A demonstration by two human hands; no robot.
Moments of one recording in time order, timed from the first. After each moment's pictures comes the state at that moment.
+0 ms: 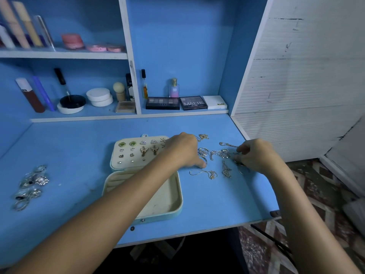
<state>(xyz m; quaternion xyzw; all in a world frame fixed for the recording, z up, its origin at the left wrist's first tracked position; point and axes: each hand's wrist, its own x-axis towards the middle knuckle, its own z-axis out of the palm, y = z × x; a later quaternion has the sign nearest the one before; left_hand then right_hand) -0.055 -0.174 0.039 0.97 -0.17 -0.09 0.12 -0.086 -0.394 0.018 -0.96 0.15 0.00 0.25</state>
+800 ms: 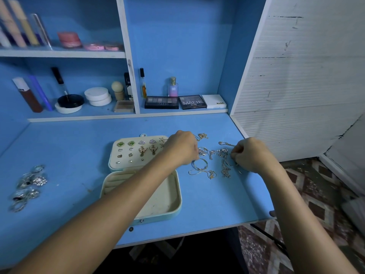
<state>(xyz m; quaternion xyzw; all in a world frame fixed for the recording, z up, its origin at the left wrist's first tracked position) -0.044 -0.174 0.029 0.96 -0.16 -0.08 0.20 -0.085 -0.379 0.021 -0.96 0.14 0.02 0.24</state>
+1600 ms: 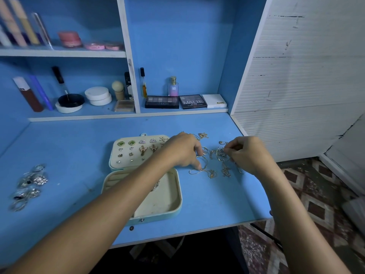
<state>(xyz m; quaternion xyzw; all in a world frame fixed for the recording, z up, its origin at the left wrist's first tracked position) -0.049 -0.166 0.034 0.95 -0.22 -0.13 0.19 -0.098 -0.362 0.026 -0.89 0.14 -0.03 0.43</state>
